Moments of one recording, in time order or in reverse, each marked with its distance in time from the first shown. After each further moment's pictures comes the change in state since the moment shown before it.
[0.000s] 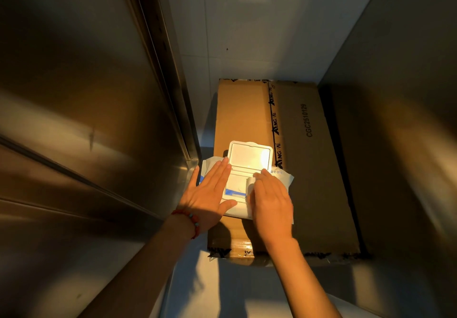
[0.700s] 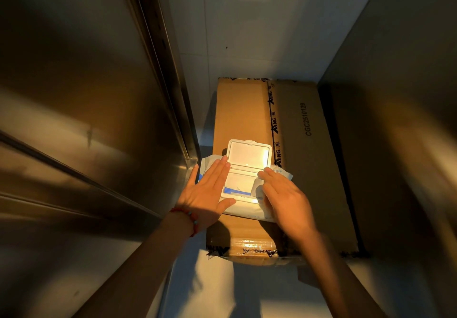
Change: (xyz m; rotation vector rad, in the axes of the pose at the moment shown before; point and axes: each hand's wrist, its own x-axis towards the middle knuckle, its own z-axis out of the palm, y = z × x) left_hand -0.001 0.002 -0.004 -0.002 -0.012 0.002; right_hand 0.006 0.038 -0.025 -0.016 -0.150 -0.289
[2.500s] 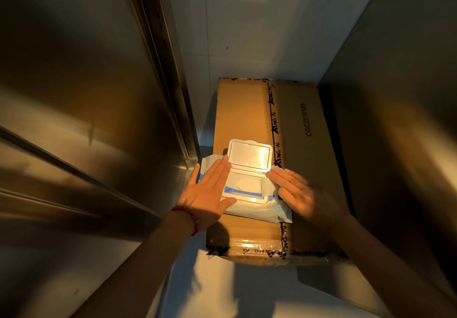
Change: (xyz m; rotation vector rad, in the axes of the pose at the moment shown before) left_hand -0.001 0.001 -0.001 0.019 -0.007 0.000; right_hand -0.003 0.060 -0.009 -0.089 0.054 -0.554
